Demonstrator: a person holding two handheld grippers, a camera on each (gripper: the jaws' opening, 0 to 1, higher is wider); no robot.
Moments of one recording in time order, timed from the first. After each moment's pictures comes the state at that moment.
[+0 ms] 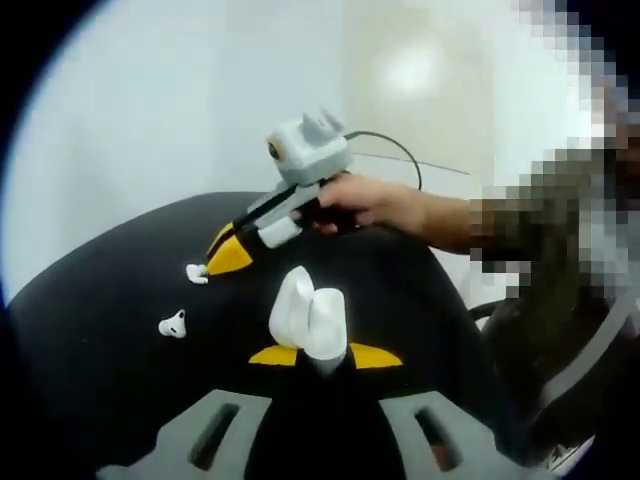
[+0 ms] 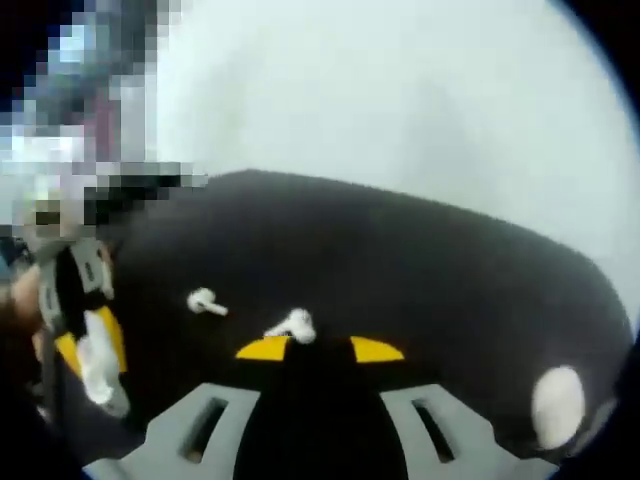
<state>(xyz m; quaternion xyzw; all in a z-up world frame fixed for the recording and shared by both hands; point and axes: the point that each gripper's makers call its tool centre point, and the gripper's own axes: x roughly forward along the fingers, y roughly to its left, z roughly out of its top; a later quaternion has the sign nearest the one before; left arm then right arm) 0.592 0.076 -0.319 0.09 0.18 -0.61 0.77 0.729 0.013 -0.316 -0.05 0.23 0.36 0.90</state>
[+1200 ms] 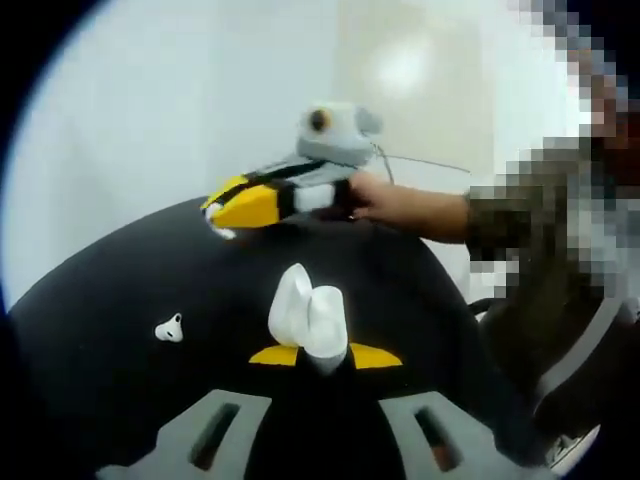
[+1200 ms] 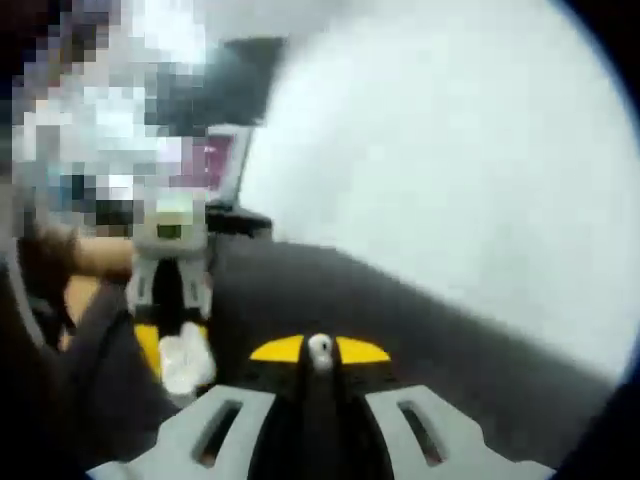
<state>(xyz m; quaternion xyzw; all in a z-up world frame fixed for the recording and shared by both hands) 0.585 0.066 -0.321 0.10 0.17 -0.61 0.76 0.652 0.043 -0.240 -0.20 -0.06 0.49 0.85</state>
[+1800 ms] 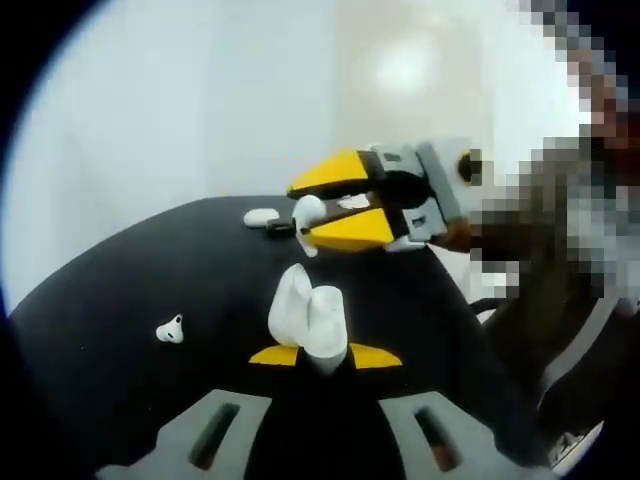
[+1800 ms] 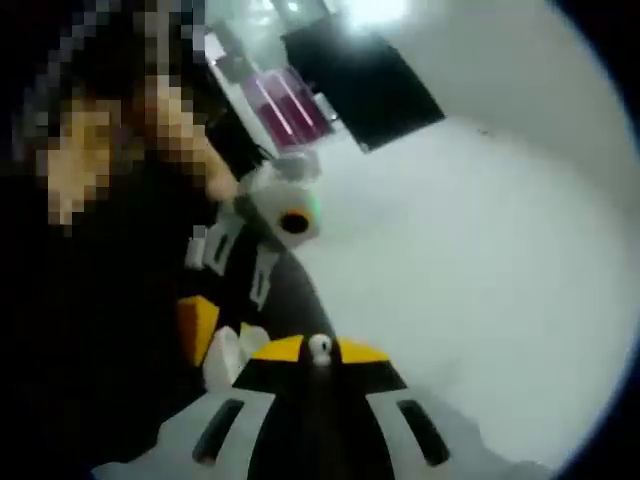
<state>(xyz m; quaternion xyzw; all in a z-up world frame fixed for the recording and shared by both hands) 0.588 0.068 -0.321 0.11 0.16 -0.61 0.77 0.592 0.072 -0.239 -0.43 -0.22 0.39 0.78</state>
